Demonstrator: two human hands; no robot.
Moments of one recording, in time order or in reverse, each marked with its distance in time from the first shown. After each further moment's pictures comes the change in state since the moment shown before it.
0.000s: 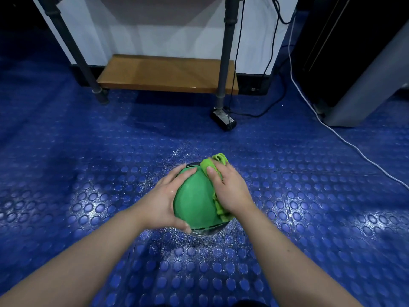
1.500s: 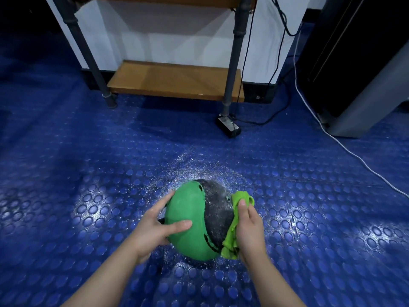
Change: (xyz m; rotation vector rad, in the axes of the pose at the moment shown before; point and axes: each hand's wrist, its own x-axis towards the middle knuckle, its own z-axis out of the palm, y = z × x) left_hand -0.048 0.013 0.030 -1.143 0.213 -0.413; right_hand -0.061 0.038 0.035 0.651 0.288 0.501
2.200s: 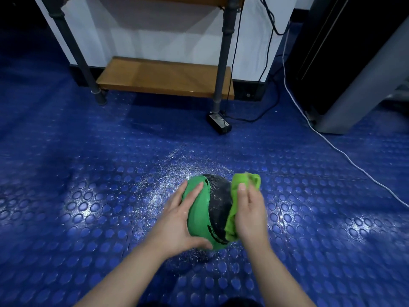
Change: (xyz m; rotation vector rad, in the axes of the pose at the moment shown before) left_hand 0.015 -0.010 0.044 0.999 -0.065 0.370; right_hand -0.003 -0.029 -0.027 -0.323 0.050 -0.392
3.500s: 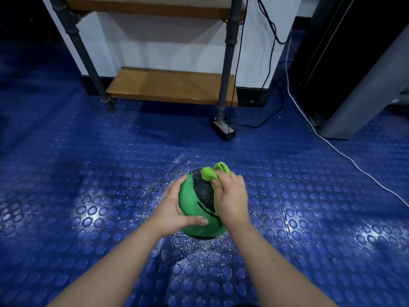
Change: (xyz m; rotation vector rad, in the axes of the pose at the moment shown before) left_hand 0.023 -0.016 -0.027 -0.356 0.072 -0.180; right_hand 0.035 -0.023 0.041 -0.295 0.006 -0.386
